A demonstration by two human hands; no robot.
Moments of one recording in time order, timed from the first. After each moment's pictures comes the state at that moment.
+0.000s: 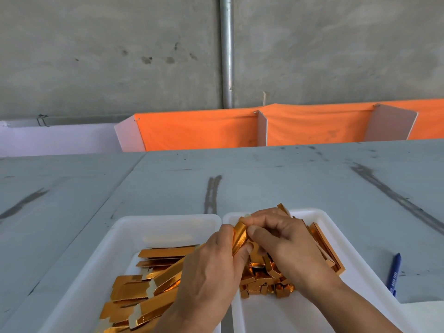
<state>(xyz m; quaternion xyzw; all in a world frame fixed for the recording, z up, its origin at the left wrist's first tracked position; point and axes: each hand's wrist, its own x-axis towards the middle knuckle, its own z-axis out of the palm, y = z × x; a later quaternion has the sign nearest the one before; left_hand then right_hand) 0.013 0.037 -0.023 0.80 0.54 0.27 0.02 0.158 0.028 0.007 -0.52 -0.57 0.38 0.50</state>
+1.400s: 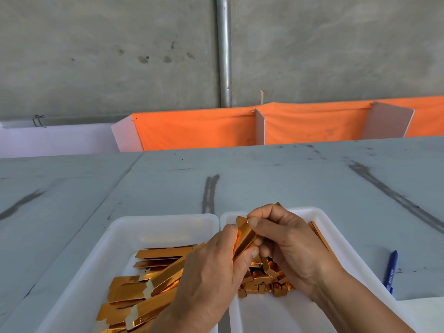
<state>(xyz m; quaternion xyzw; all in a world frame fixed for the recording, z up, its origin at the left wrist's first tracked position) 0.011 0.038 -0.030 0.82 0.47 0.32 0.03 0.167 0.032 0.009 -0.41 -0.46 0.57 0.53</state>
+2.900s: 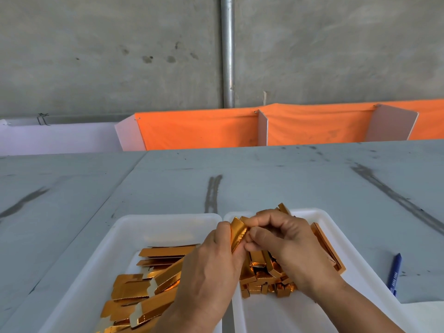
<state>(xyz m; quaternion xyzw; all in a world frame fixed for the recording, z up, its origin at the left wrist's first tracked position) 0.011 0.036 -0.021 0.78 0.56 0.27 -0.02 0.162 0.027 0.004 -0.45 -0.56 0.46 0.53</state>
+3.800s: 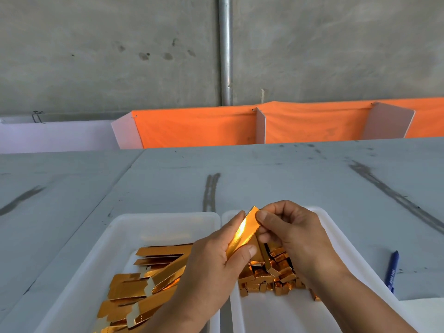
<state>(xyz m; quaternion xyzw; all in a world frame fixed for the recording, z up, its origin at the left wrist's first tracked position) 0.006 0.037 -0.026 0.75 0.46 0.39 0.27 0.170 0.039 0.005 -0.52 -0.47 0.44 0.56</state>
